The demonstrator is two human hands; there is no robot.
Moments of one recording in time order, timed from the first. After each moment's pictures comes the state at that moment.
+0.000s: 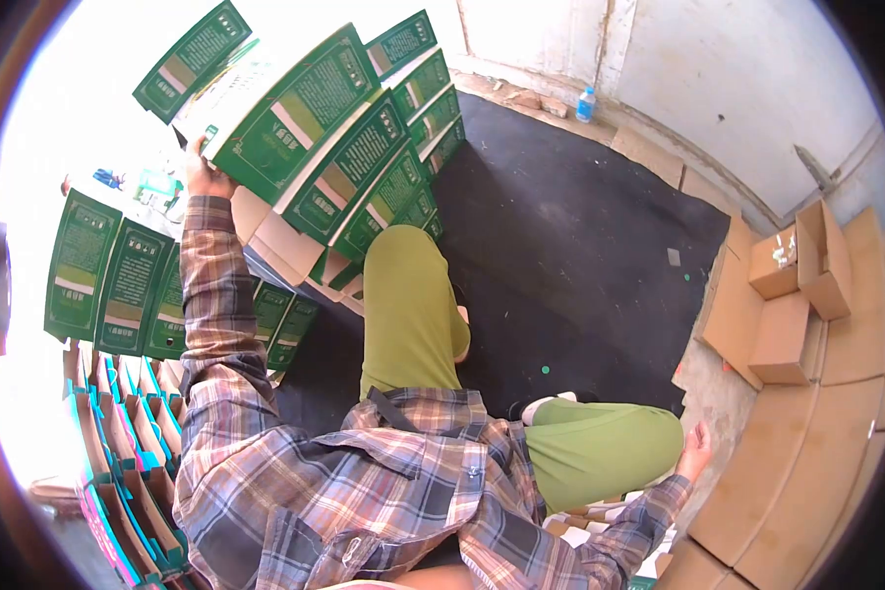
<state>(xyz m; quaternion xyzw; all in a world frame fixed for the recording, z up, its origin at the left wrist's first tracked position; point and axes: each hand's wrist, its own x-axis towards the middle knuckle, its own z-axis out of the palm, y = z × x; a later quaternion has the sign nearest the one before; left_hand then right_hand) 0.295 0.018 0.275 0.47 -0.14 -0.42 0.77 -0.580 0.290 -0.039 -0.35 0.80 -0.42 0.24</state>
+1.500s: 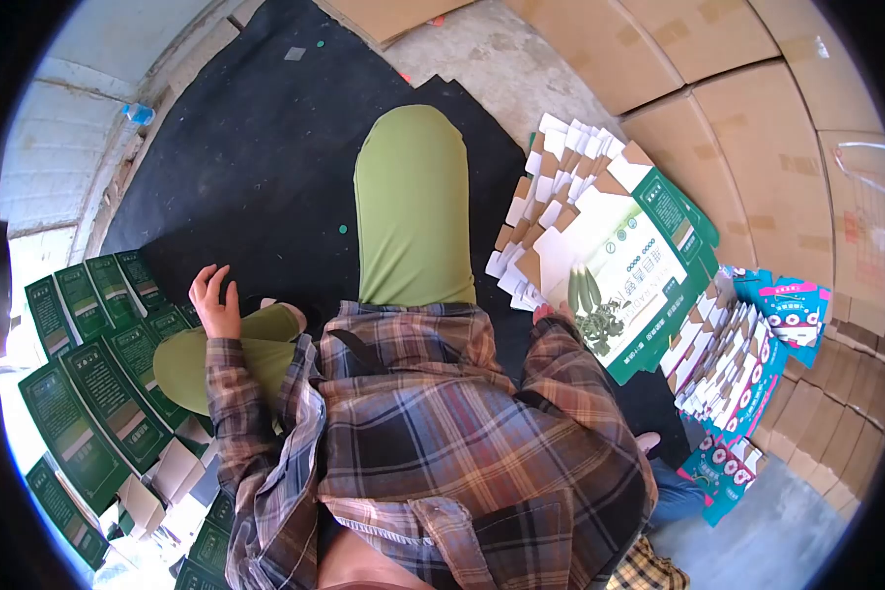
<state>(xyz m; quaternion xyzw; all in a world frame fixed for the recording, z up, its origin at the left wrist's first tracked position) -0.040 0.064 0.004 0.32 -0.92 -0.15 0.19 -0.300 0.663 -0.225 0.65 0.31 -0.68 0.09</state>
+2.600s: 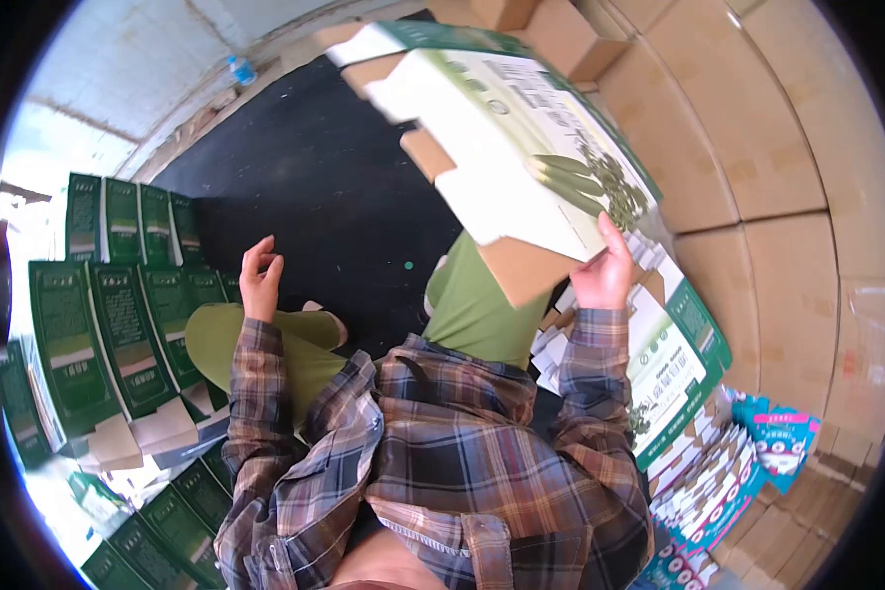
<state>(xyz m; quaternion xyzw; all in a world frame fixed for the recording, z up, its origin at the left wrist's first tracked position) -0.040 0.041 0.016 0.45 -0.75 -0.38 0.30 -0.395 0.331 0.125 0.08 0.44 -0.84 0.31</state>
